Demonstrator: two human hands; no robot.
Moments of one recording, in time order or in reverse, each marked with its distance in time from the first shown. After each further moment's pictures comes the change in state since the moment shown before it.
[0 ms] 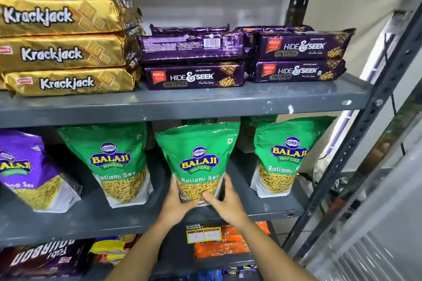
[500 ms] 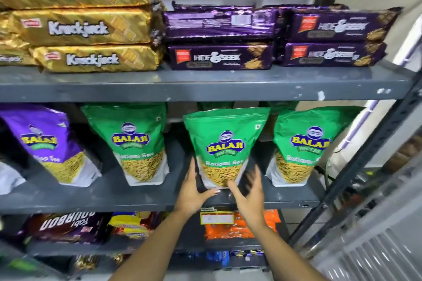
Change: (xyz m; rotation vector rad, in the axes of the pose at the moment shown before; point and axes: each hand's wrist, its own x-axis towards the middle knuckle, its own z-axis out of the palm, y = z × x) left_hand -0.013 -0.014 0.006 0.176 0.029 -0.010; right_hand -0.024 0.023 0.009 0.153 0.353 -0.054
